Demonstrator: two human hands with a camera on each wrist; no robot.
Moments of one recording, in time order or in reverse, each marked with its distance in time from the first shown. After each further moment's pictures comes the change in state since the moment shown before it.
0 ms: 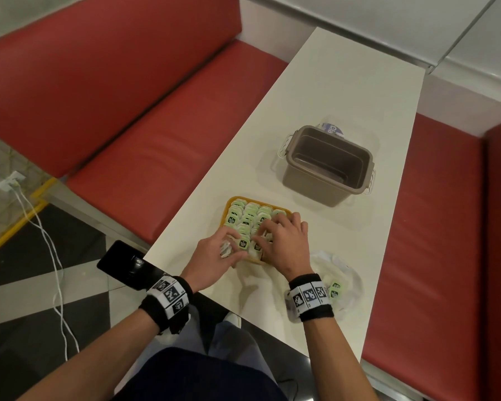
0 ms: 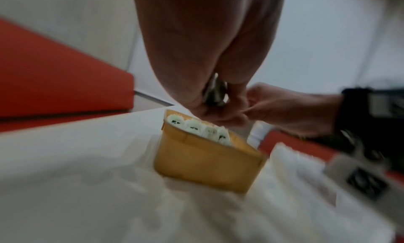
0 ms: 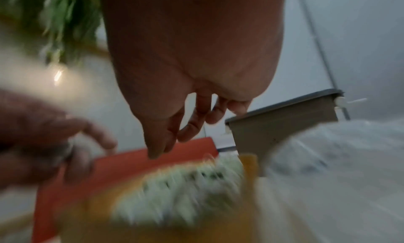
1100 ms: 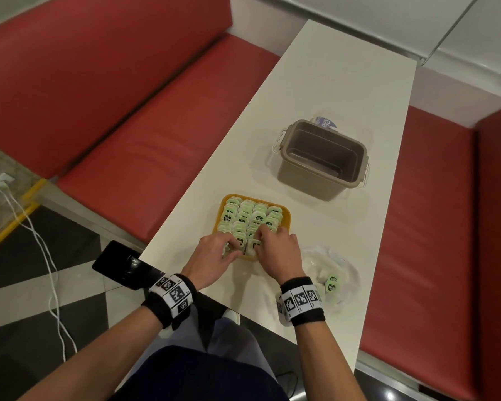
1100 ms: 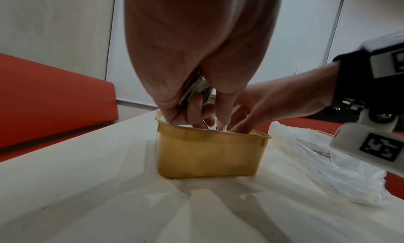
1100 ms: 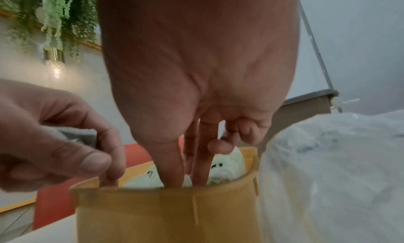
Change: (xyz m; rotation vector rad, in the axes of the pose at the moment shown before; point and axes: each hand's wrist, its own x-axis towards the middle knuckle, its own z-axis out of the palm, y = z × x) left_hand 0.010 -0.013 0.008 0.333 -0.022 0.071; right_hand -0.015 -0.012 0.010 -0.035 -0.296 0.136
